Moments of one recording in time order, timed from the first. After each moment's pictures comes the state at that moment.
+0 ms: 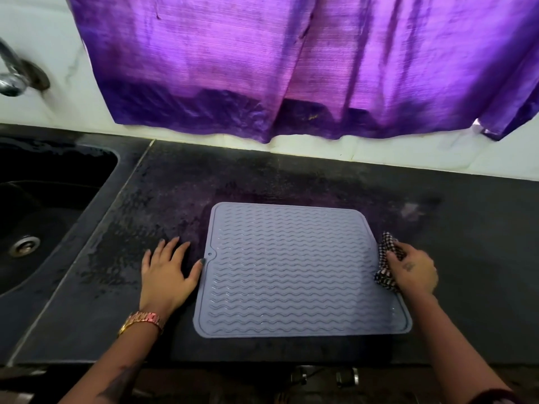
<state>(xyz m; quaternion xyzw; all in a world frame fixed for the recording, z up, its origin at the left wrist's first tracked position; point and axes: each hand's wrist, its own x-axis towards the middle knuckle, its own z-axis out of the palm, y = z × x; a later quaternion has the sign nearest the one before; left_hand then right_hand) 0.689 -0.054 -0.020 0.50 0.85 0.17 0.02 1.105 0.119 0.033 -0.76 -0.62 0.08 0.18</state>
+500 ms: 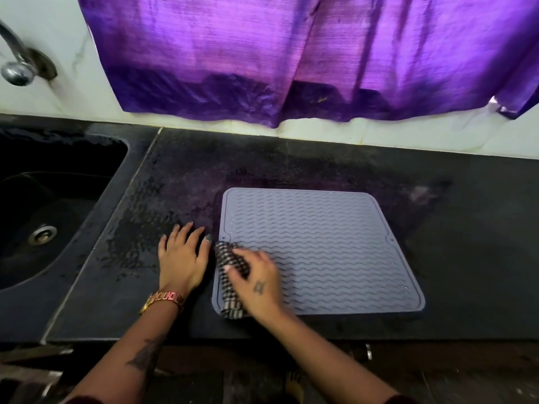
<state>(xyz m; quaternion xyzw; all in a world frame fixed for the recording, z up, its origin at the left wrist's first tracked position) 0.689 -0.054 -0.018 0.50 0.84 0.22 0.04 0.858 -0.042 0.018 -0.48 -0.78 0.31 0.24</state>
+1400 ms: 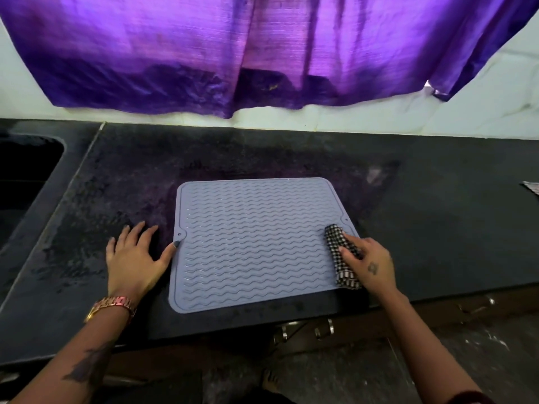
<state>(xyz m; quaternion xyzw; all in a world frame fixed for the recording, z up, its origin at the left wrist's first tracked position) 0.686 -0.053 -0.022 0.52 0.84 0.18 0.03 1.107 0.039 0.018 -0.65 -0.71 0.13 0.23</state>
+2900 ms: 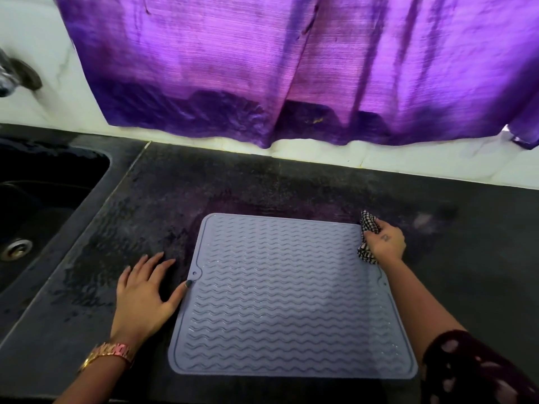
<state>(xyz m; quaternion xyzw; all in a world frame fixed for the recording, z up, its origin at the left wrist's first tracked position) 0.694 -0.053 -0.008 0.50 0.85 0.18 0.03 1.048 0.231 0.034 -0.74 -0.59 0.22 0.22</state>
